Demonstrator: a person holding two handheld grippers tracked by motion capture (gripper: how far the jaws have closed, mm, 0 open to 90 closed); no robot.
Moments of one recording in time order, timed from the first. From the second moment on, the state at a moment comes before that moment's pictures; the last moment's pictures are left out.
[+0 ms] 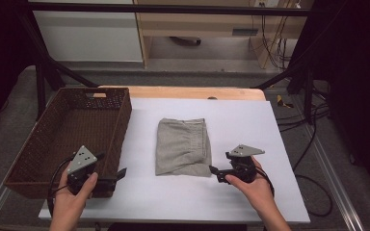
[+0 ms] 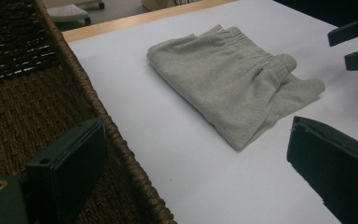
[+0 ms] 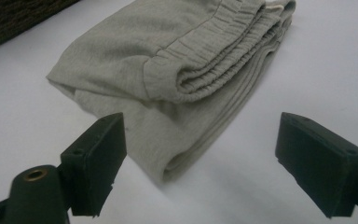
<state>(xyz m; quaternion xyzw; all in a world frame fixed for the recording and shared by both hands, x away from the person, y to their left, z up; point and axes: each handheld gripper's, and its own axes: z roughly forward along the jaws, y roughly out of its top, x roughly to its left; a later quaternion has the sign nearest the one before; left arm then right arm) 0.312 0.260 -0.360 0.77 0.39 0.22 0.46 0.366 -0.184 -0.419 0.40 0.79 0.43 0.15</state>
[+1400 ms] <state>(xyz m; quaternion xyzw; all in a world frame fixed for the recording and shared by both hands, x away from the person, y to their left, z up) 0.310 0.258 -0.358 0.76 0.39 0.22 0.47 0.366 -0.142 -0.457 0.35 0.84 0.37 0.19</state>
